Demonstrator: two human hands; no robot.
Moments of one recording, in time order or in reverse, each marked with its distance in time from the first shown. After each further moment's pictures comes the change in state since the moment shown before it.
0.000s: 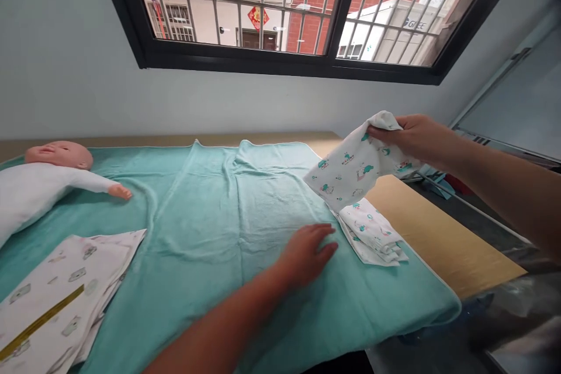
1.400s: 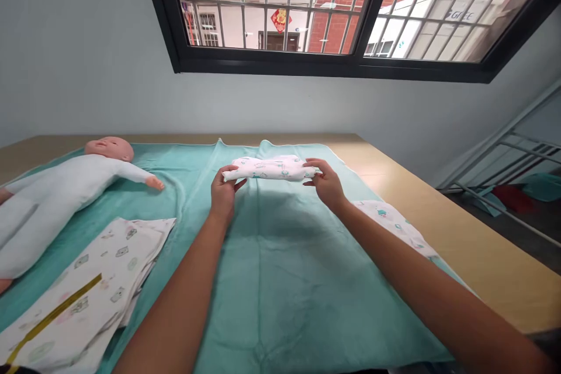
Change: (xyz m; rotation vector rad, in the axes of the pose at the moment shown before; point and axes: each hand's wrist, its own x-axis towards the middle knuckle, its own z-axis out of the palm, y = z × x) left_hand -0.003 -0.076 -0.189 -0.554 1.008 -0.057; right_hand 0.003 0.046 0.229 0.624 -0.130 -0.353
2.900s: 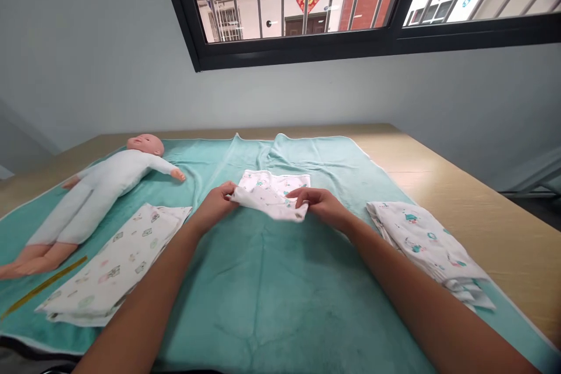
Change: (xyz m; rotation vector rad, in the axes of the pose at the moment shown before) left_hand -0.039 0.056 -0.041 0.777 -0.382 -0.165; right_hand -0.034 0.016 0.011 0.205 -0.599 0.124
